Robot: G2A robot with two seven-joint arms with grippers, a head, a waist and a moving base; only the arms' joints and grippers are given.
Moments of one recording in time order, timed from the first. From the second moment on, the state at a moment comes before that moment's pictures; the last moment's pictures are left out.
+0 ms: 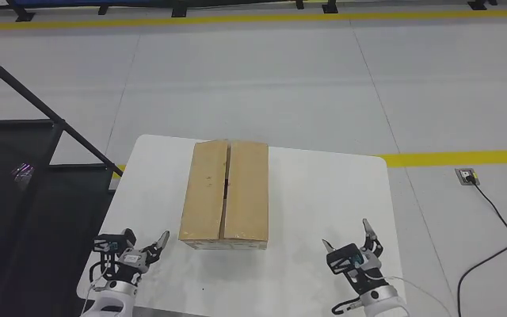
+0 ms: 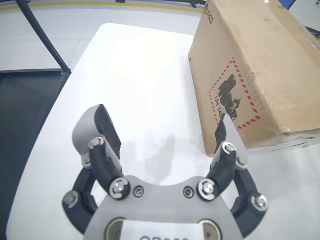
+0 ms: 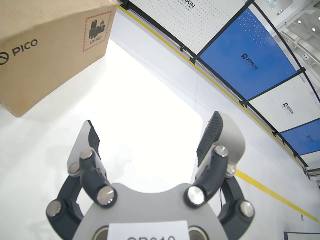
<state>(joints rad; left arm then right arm) 1.57 -1.17 -1.60 -1.68 1.05 -0.08 0.05 -1.62 -1.17 1.35 -1.99 -1.87 0.08 0.07</state>
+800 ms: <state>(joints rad) 1.42 -1.20 -1.41 -1.59 1.11 -0.06 0.05 -1.61 -1.19 1.28 -2.02 -2.06 0.12 0.07</state>
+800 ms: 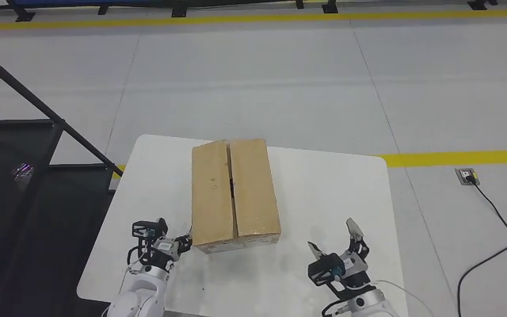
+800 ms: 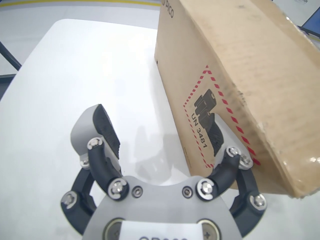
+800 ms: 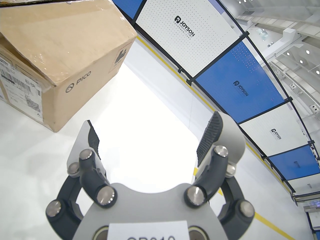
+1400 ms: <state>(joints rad) 1.43 -1.21 -1.38 -1.61 1.12 -0.07 0.05 -1.56 -1.20 1.21 -2.04 -2.13 0.14 0.17</state>
